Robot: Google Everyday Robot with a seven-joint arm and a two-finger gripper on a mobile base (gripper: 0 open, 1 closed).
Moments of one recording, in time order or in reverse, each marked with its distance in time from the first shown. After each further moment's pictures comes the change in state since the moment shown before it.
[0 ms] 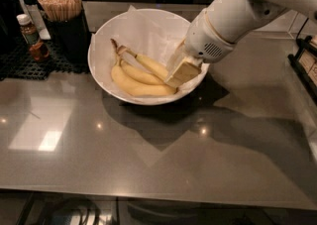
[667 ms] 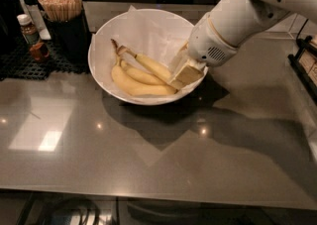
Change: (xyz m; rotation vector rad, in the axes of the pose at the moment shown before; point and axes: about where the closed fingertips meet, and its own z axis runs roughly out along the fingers) arm 0.008 0.008 0.000 -0.024 0.005 0.002
